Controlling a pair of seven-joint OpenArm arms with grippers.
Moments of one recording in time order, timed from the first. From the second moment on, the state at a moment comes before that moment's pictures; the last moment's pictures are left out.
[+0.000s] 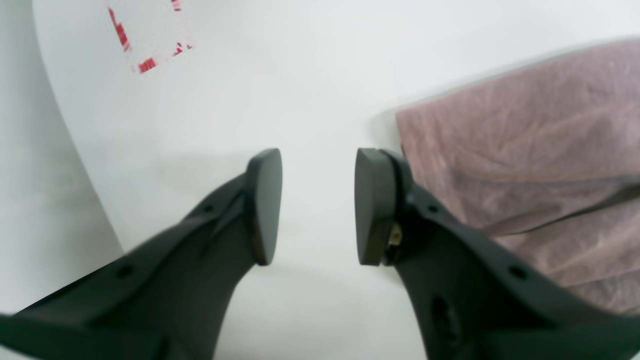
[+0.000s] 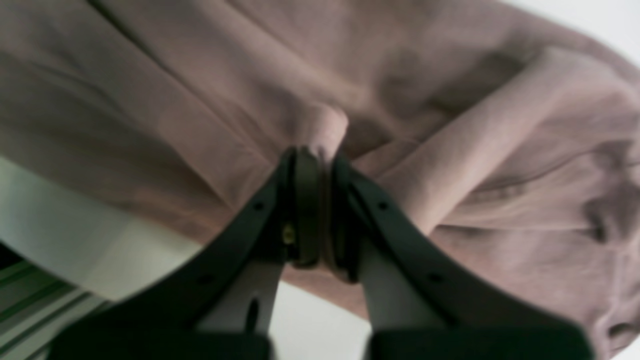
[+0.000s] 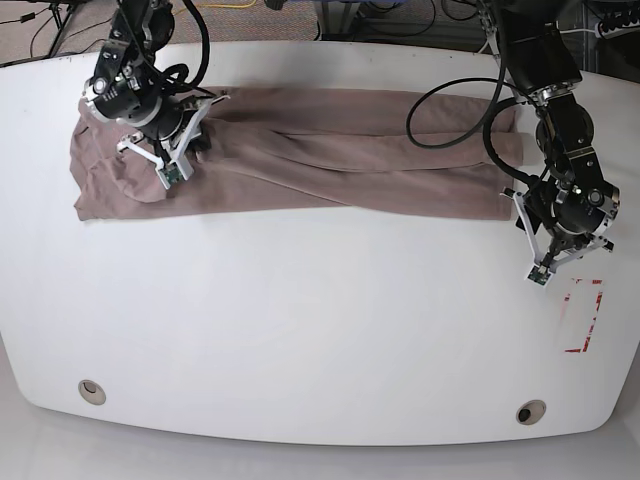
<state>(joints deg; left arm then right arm) -9.1 -10.0 -18.6 102.4 1.9 -42.0 77.8 -17.9 3.4 22.2 113.5 21.4 40.1 -69.9</state>
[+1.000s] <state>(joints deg) -6.2 -9.7 -14.8 102.4 2.1 -42.0 75.2 -8.2 7.0 29.4 112.1 19.3 40.0 -69.9</state>
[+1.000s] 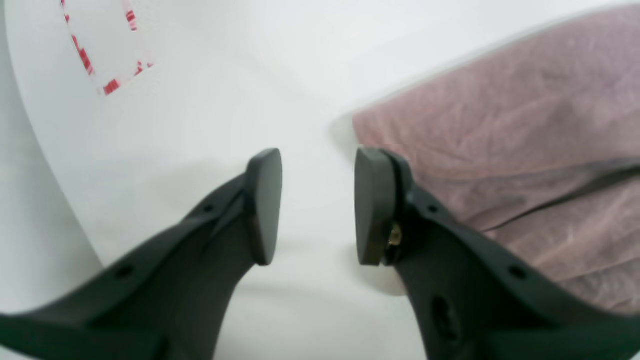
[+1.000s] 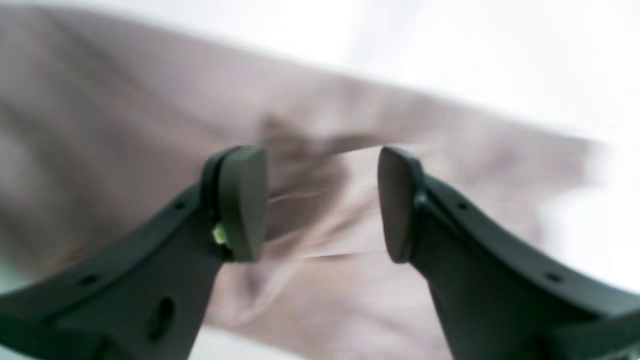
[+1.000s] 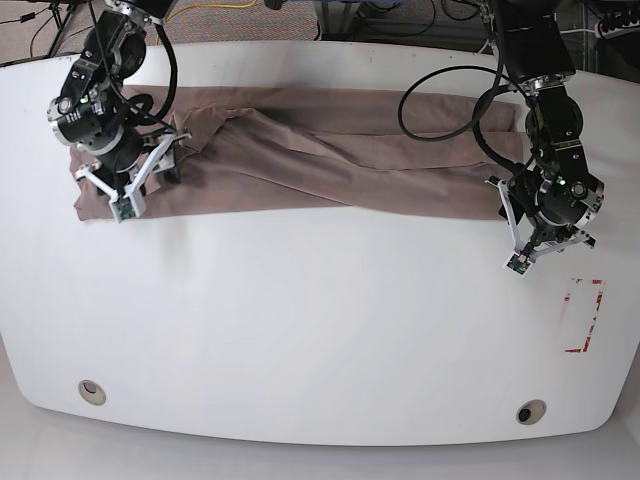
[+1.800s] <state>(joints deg) -6.2 -10.0 -14.8 102.4 2.1 -42.0 75.2 -7.1 9.5 34.6 94.4 13.8 40.1 -63.7</state>
